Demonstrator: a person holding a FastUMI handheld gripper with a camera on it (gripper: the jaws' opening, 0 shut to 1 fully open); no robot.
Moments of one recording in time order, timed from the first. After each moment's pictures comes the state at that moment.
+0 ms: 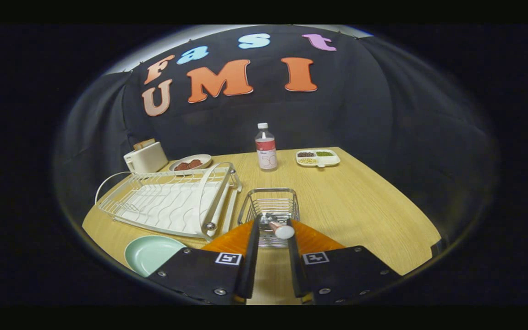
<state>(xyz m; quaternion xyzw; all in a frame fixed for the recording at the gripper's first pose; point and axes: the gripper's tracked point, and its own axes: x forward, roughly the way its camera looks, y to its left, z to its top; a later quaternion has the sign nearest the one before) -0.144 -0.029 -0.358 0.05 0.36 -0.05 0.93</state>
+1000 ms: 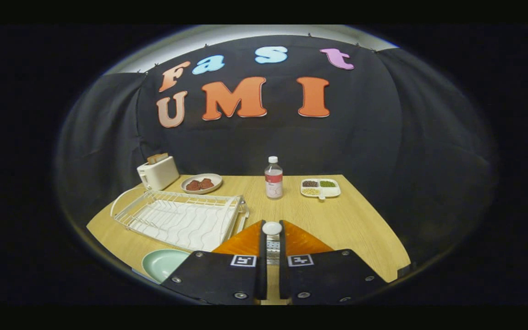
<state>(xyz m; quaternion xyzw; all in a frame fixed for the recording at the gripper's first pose) -0.111 -0.031 -0.245 0.02 0.31 -0.02 0.95</state>
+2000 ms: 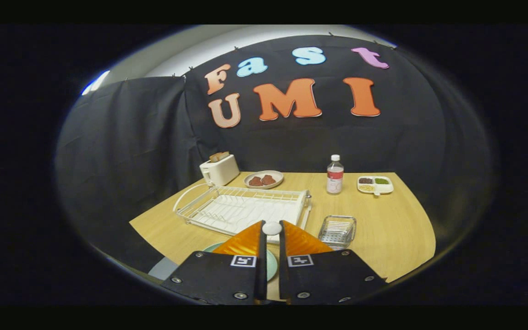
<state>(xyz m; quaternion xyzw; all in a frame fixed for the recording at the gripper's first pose) -0.165 0.077 -0.222 0.08 0.32 0.16 0.93</state>
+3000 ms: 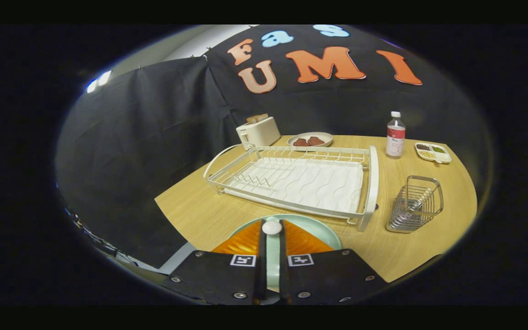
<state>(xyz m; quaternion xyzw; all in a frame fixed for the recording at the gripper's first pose) -0.207 0.173 -0.310 0.10 0.42 0.26 0.86</state>
